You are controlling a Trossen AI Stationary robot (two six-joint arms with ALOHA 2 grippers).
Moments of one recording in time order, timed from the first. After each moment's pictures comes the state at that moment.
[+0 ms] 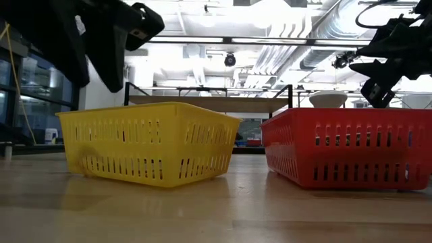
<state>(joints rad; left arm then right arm) -0.57 1.74 1.28 -0.62 -0.18 -0.15 0.12 0.10 0.01 0.03 0.00 0.68</state>
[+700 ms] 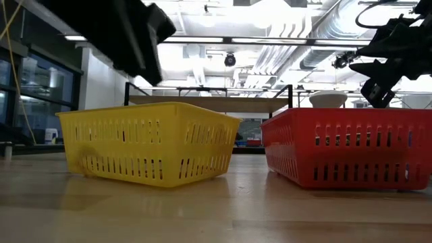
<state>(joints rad) -0.54 1.75 1.28 -0.50 -0.22 -0.28 0.12 0.10 0.01 0.03 0.00 0.68</state>
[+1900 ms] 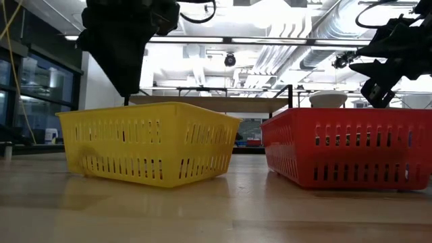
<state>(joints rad) -0.39 1.74 1.41 -1.04 -0.26 -1.14 0.12 0.10 0.01 0.03 0.00 0.68</state>
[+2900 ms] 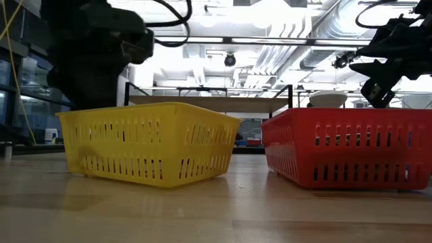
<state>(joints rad) -0.45 1.66 1.11 -0.71 -0.25 -1.23 0.12 0.10 0.01 0.03 0.00 0.68</state>
